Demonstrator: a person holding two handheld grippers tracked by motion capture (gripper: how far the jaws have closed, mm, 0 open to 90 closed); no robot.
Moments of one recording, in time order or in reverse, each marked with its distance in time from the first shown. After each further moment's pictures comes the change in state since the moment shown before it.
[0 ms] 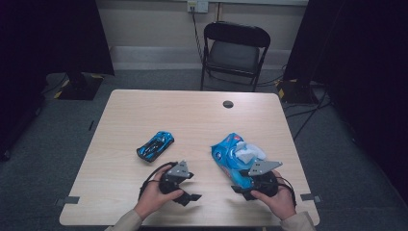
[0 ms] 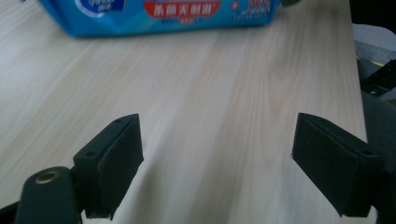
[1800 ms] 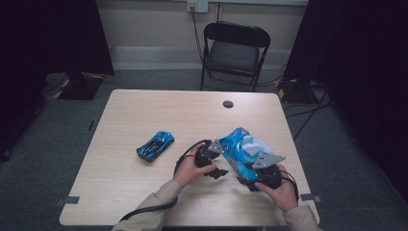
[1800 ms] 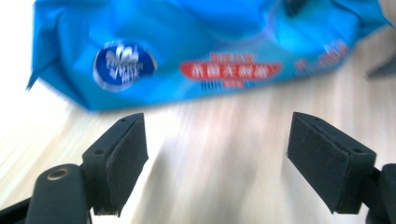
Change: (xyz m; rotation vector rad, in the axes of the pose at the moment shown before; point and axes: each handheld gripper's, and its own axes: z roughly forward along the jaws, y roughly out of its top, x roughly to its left) left arm 0.042 0.068 0.063 0.078 0.077 0.082; right arm -0.027 -0.003 0.001 0.010 -0.080 -0.031
